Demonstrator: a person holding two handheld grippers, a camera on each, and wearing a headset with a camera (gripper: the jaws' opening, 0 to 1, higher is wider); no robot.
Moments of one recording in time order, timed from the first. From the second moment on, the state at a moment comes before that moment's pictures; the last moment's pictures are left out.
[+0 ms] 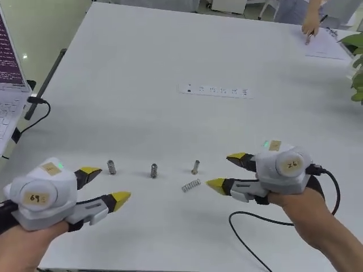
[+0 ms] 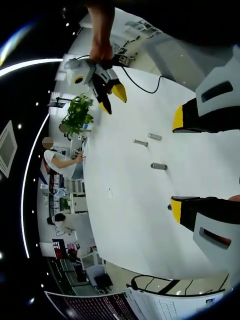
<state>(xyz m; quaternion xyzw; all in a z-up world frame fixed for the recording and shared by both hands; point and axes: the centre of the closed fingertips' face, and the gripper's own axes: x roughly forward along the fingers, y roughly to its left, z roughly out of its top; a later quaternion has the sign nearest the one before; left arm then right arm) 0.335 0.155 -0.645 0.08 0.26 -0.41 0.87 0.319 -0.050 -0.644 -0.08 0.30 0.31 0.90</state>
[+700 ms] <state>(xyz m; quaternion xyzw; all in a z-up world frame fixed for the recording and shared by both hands) 0.332 0.114 -0.660 0.10 0.28 -0.45 0.84 0.308 -0.064 -0.645 -0.04 0.30 0.29 0.91</state>
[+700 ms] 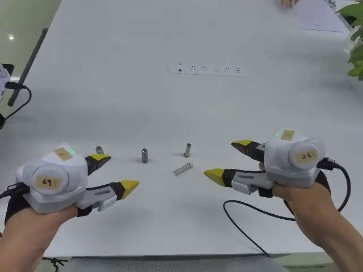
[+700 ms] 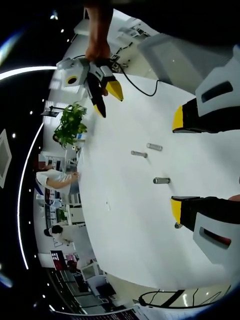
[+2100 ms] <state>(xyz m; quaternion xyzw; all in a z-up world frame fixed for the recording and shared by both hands) 0.338 0.035 -0.706 0.14 0.29 -0.53 0.79 0.294 -0.081 -0.646 -0.03 0.31 0.27 0.91</state>
